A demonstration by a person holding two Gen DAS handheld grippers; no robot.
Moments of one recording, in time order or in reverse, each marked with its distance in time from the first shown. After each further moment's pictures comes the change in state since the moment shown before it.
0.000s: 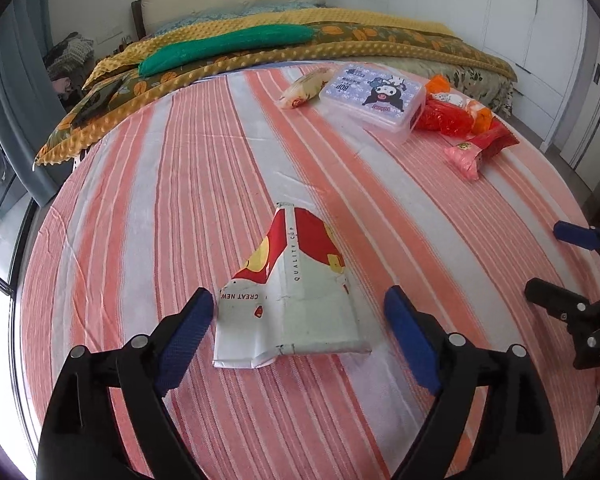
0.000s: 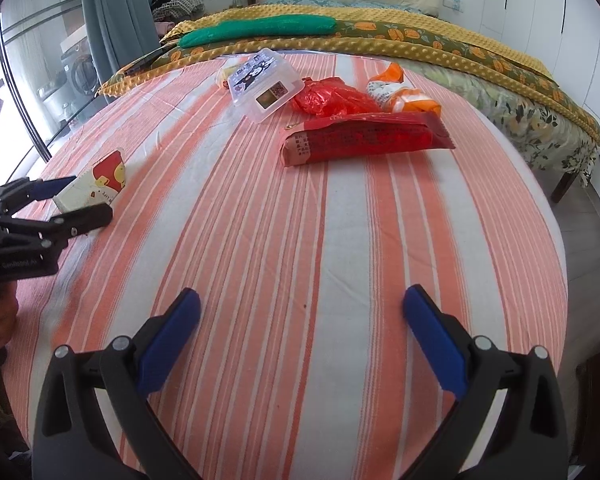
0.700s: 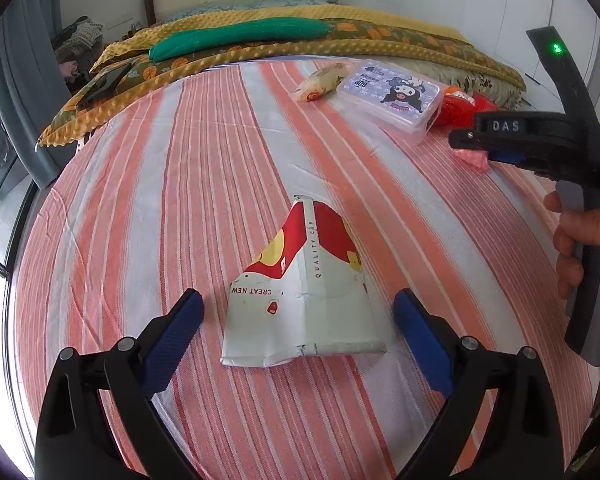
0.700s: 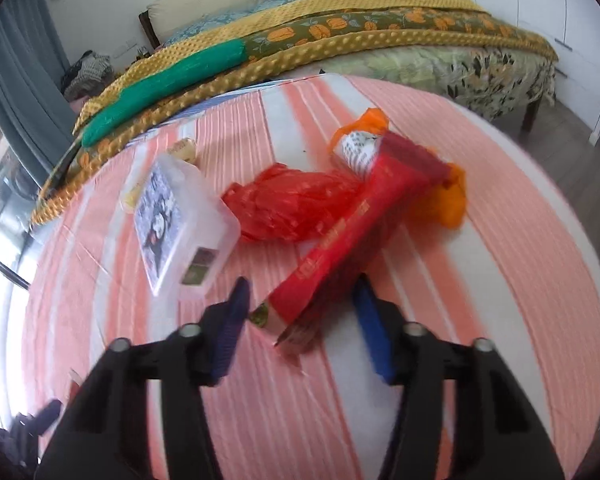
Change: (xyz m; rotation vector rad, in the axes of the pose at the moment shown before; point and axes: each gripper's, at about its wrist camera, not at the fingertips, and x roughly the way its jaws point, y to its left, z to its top) left arm 0.003 0.008 -0.001 -0.044 0.010 0.000; right arm 0.062 -0.018 0.105 0.361 -0.021 -0.085
